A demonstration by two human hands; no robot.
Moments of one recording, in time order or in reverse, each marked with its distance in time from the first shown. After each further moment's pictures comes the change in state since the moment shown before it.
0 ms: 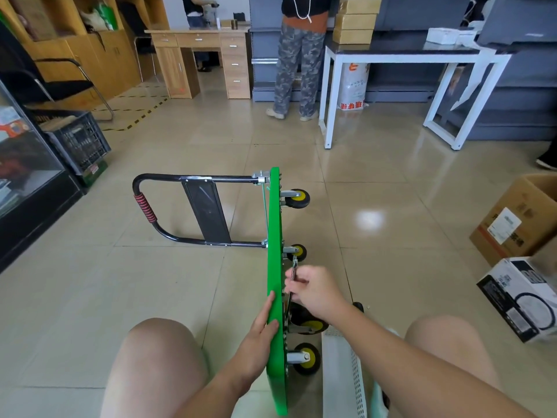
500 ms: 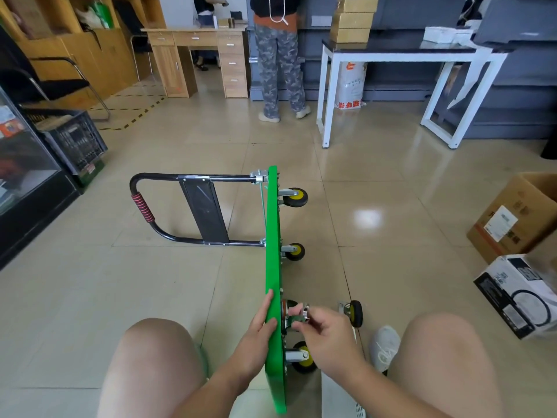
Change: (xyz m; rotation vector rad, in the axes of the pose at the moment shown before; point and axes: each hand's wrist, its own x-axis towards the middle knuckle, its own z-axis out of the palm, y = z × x) left_hand -0.004 0.001 0.000 0.008 -0.011 0.026; right_hand -0.067 0.055 0.014 -0.002 0.196 -0.296
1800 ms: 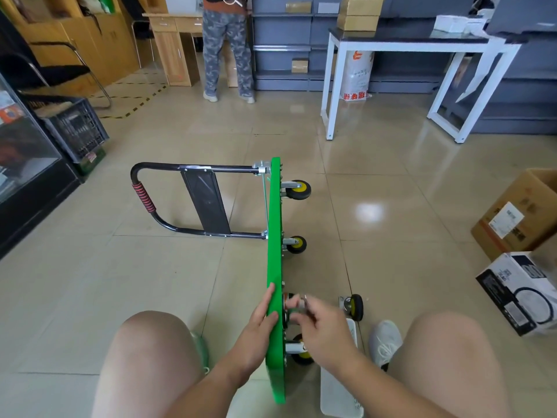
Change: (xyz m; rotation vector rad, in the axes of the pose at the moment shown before) left_hand -0.002 0.003 0.002 -0.037 0.004 0.004; right_hand 0.008 -0.001 0.005 -0.063 -0.106 -0.003
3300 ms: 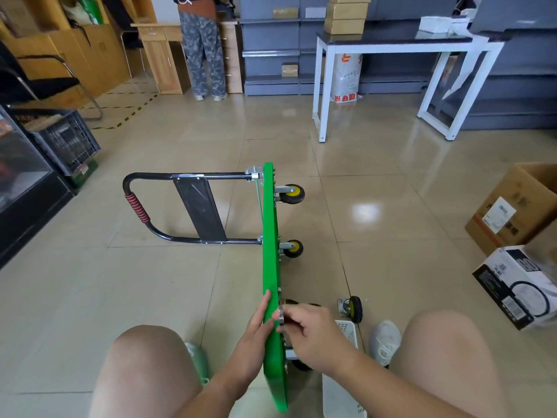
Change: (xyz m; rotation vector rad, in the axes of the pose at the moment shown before) left_hand 0.006 -0.005 -0.003 -0.008 0.001 0.002; right_hand 0.010 -0.004 0.000 -0.164 -0.180 -0.132
